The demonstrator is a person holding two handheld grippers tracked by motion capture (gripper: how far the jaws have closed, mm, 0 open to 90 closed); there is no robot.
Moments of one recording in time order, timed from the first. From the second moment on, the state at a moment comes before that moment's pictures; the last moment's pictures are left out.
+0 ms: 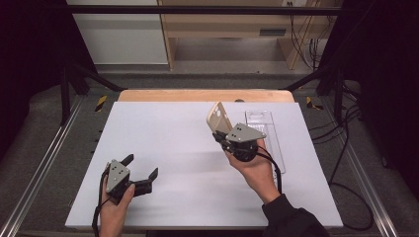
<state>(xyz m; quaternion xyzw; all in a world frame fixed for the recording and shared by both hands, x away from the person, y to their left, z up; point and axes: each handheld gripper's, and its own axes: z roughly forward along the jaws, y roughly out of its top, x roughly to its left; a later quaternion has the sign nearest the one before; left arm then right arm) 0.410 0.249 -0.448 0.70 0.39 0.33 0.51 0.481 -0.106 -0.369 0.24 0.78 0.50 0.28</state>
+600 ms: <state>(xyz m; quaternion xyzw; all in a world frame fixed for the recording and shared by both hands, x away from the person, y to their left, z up) 0.409 0.253 -0.448 0.69 0.39 0.33 0.51 0.493 -0.132 -0.354 0.31 0.72 0.55 0.29</state>
